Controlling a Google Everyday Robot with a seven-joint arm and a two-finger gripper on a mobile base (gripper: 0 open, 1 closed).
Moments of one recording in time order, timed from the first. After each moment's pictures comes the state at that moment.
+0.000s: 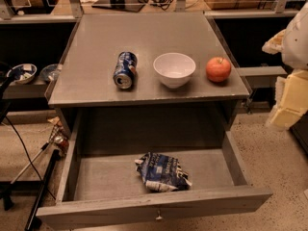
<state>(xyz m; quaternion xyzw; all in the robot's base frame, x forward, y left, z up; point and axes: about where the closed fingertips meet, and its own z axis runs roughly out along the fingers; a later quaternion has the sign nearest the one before) 0.438 -0.217 0.976 -0.60 0.78 -0.03 0.16</state>
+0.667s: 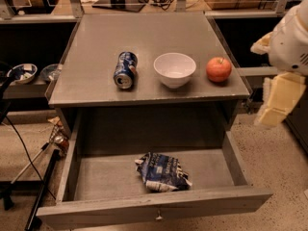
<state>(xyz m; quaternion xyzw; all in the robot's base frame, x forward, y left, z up) 0.452 -0.202 0.966 -0.62 0.77 -0.03 0.17</state>
